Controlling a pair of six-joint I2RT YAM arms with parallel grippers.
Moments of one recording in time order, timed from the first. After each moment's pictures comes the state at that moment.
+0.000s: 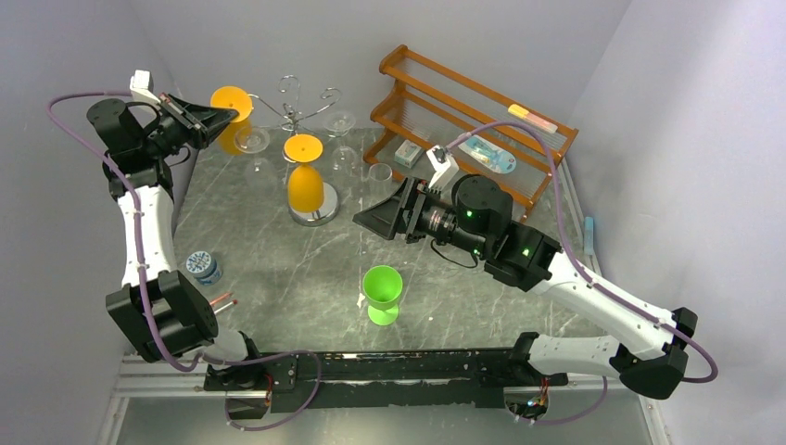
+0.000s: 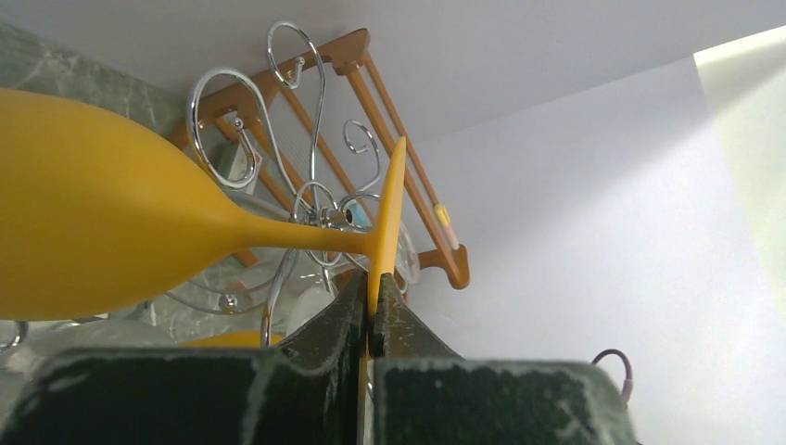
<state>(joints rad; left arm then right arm) 0.39 1.45 1.38 0.05 1.00 -1.11 0.99 1.11 1.23 -0.24 -0.04 0.88</state>
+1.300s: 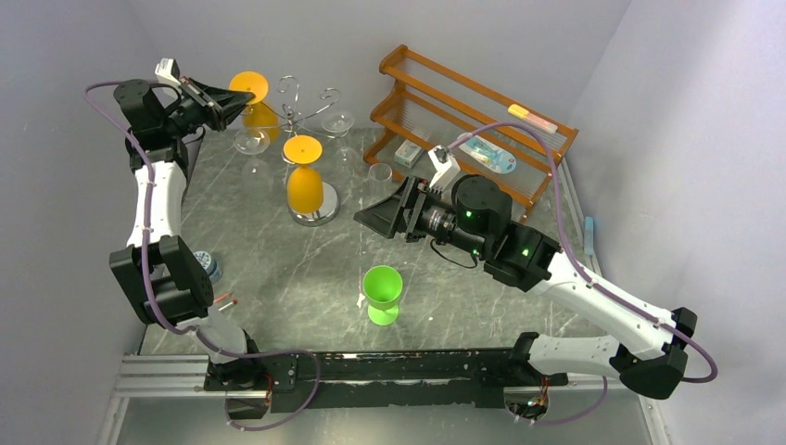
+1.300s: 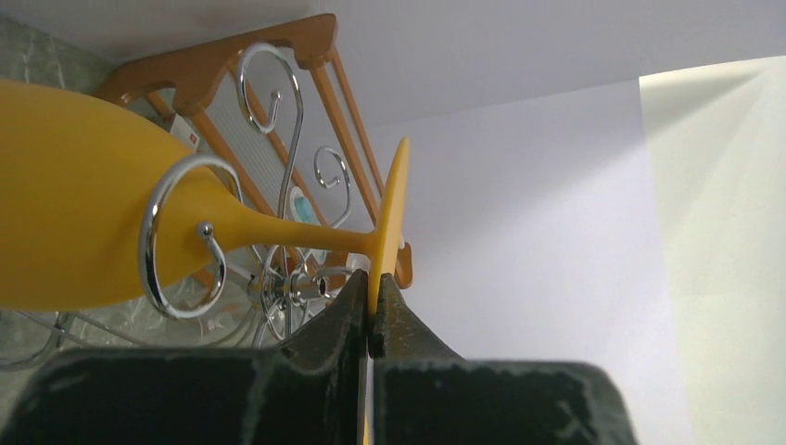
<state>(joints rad) 0.30 1.65 1.50 0.16 1.01 -1.35 0.99 1.11 1.22 -0.24 -0.01 0.89</state>
